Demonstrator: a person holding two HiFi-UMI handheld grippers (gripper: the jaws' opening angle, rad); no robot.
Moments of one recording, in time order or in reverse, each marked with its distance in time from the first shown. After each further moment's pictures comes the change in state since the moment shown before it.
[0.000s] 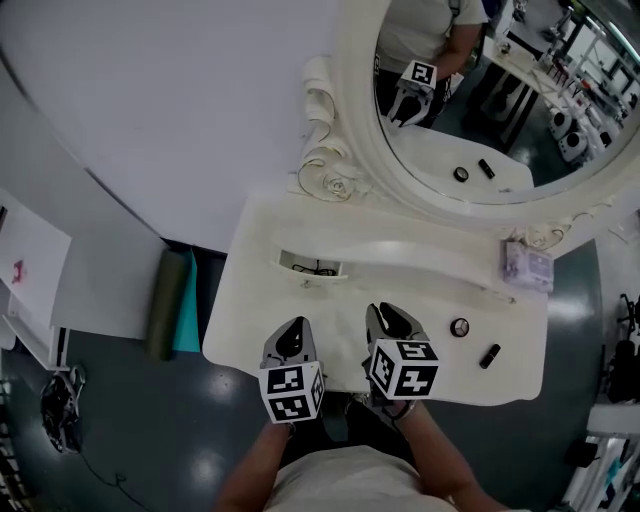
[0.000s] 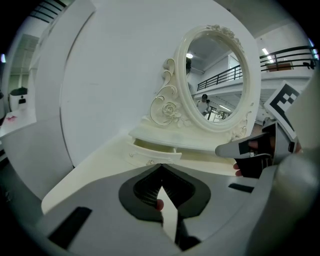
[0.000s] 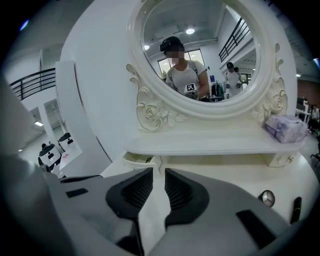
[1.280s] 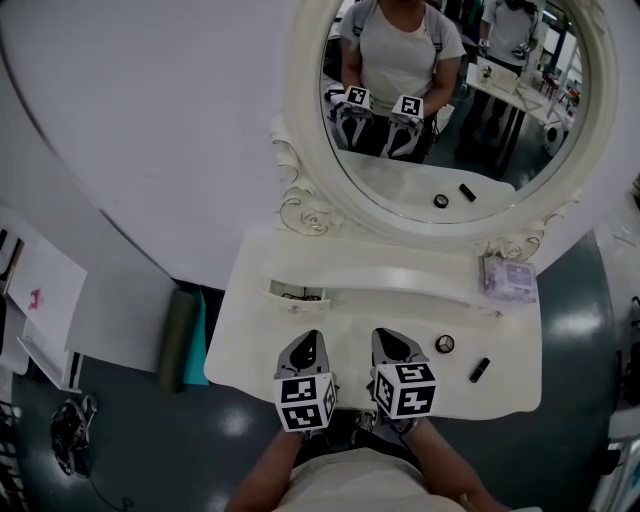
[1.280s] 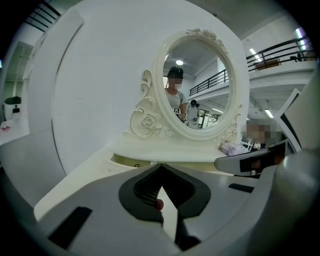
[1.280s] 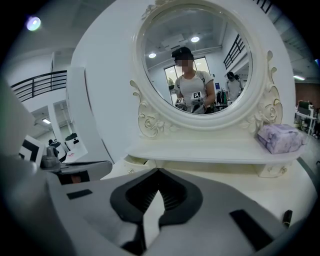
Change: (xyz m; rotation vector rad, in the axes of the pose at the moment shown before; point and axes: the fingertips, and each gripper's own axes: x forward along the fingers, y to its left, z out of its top) left arm -0.005 -0.072 0.031 0.074 -0.091 -0.041; right arm -0.045 -0.034 0.005 -0.059 -0.085 0.046
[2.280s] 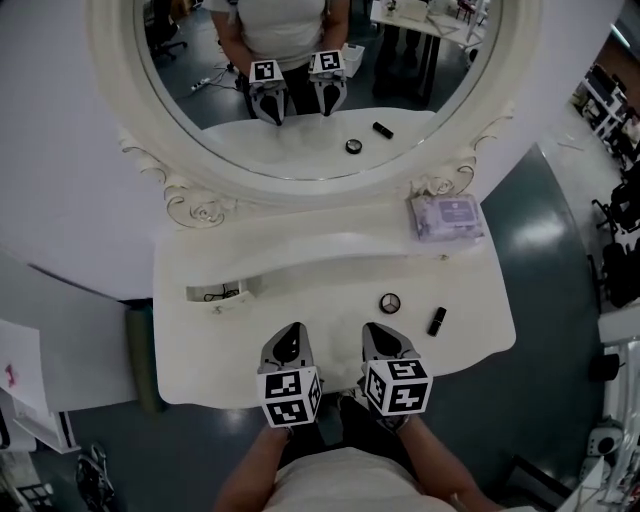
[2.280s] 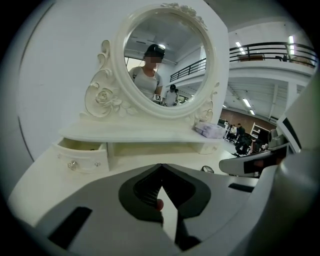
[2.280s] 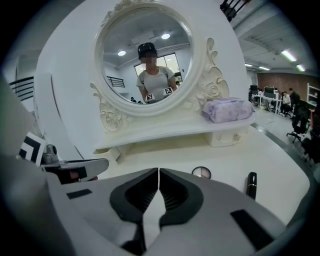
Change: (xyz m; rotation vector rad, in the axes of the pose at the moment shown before) left arm 0.046 -0.101 -0.053 0.117 0.170 -0.226; right arm -0.053 -0.109 -0.072 0.229 0.041 -0.244
